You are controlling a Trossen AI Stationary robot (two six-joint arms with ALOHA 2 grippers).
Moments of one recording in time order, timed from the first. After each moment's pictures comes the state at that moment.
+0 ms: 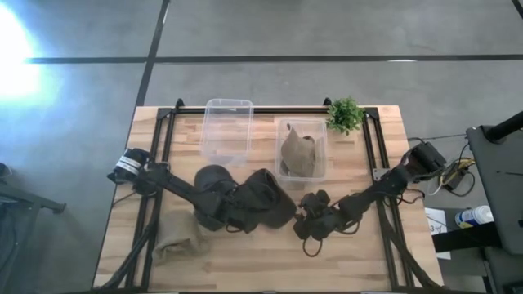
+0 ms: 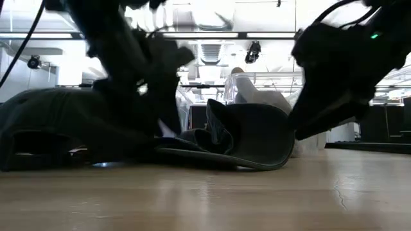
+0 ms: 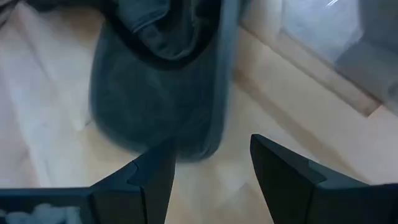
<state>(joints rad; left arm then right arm) -0.38 1.80 1.10 -0.45 -0.53 -1.12 0.53 1.67 0.77 -0.12 0.59 1.14</state>
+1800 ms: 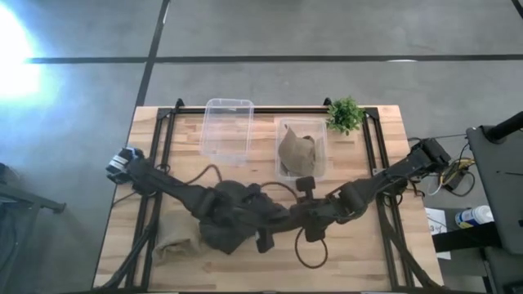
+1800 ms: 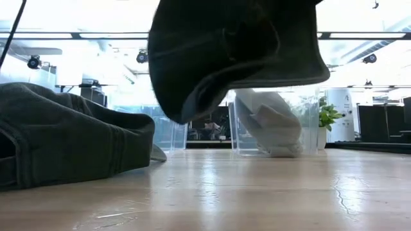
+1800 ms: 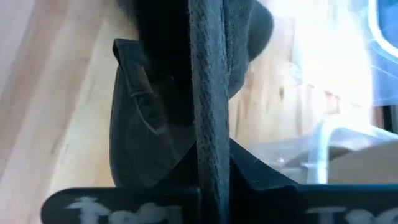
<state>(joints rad) -0.45 1.73 1.62 -0.47 -0.45 -0.58 0.47 1.60 1.35 -0.81 0.42 0.13</state>
